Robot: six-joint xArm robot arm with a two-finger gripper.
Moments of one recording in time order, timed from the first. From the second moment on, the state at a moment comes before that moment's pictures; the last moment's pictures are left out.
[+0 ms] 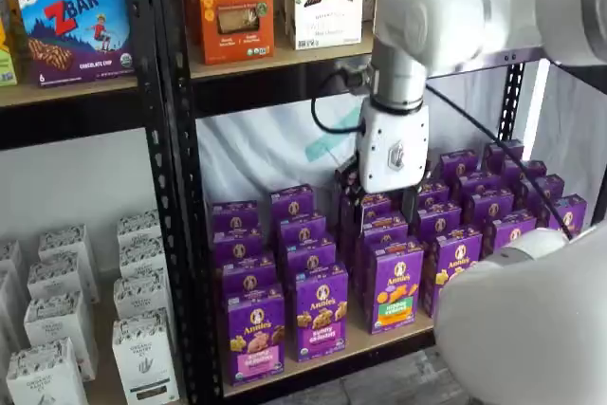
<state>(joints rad) 0.24 -0.86 -0.38 0.01 1.19 0.25</state>
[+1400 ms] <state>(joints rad) 0.37 -0.10 -0.34 -0.05 0.45 0.42</state>
